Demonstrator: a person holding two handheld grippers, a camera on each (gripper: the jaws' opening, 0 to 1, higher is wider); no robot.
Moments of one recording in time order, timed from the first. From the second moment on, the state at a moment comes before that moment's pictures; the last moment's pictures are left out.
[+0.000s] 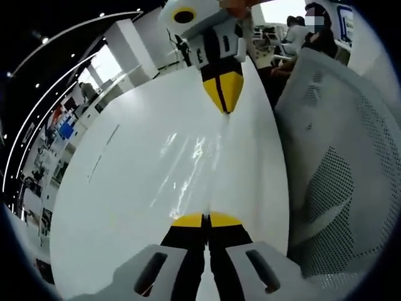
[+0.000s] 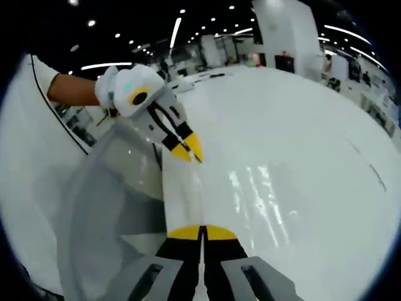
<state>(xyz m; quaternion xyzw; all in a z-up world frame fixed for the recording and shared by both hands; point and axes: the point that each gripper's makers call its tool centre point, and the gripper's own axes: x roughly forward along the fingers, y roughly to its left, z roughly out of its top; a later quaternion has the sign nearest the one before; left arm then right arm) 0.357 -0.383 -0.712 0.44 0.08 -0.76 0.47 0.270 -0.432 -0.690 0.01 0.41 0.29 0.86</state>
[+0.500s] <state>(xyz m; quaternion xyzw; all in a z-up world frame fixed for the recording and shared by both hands) 0.358 -0.379 -0.711 0.43 0.10 -0.76 0.48 0.283 -0.435 -0.687 -0.01 0.38 0.28 0.88</state>
